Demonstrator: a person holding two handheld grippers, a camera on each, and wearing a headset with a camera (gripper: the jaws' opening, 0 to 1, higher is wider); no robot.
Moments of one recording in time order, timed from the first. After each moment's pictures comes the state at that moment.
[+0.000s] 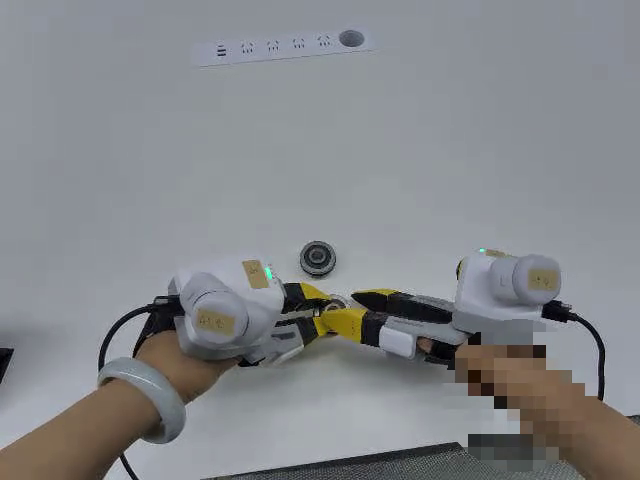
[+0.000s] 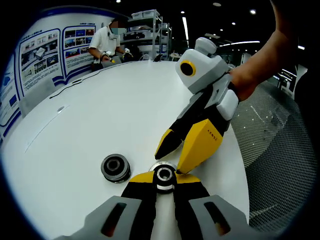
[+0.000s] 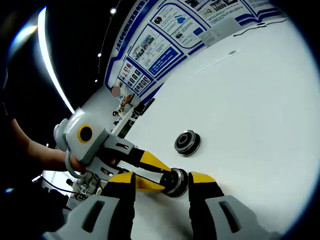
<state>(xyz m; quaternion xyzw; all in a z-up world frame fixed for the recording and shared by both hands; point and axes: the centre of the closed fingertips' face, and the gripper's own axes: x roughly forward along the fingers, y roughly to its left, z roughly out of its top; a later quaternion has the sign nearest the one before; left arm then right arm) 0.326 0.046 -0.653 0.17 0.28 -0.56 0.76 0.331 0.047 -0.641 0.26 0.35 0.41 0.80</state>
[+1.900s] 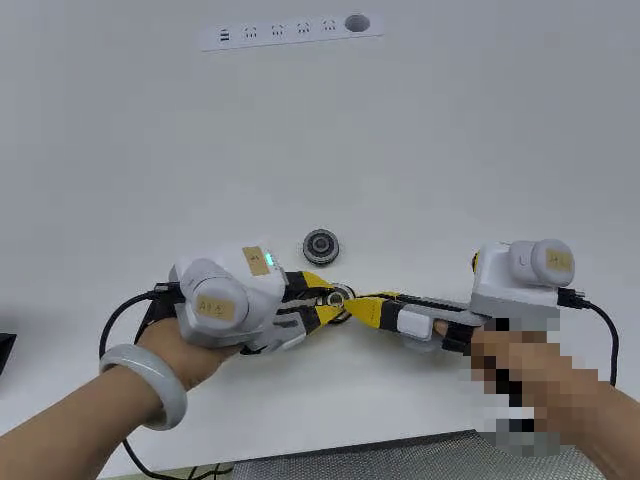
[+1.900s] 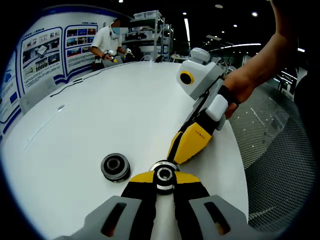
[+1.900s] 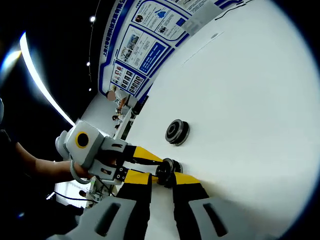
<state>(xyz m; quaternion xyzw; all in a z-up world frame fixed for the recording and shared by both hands) 0.325 0.046 -0.653 0.16 0.28 -0.56 0.77 0.323 0.036 -0.652 0.32 0.40 0.39 0.76</state>
